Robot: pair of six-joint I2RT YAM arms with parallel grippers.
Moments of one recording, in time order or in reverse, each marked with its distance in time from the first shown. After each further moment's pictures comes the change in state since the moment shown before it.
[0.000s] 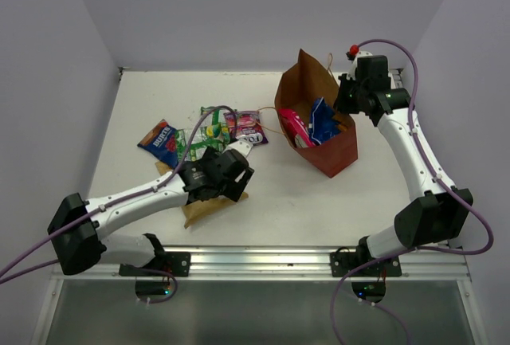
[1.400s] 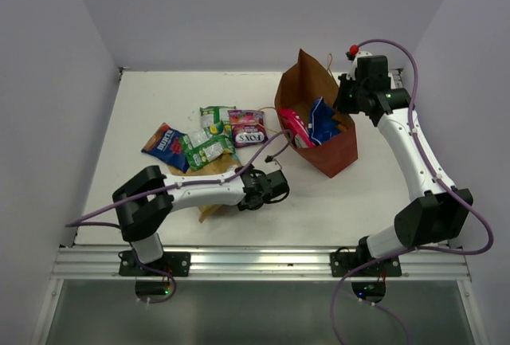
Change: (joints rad) left arm -0.212 0.470 0.189 -0.150 -0.320 0.036; right arm 0.000 0.000 0.000 0.000 -0.005 -0.001
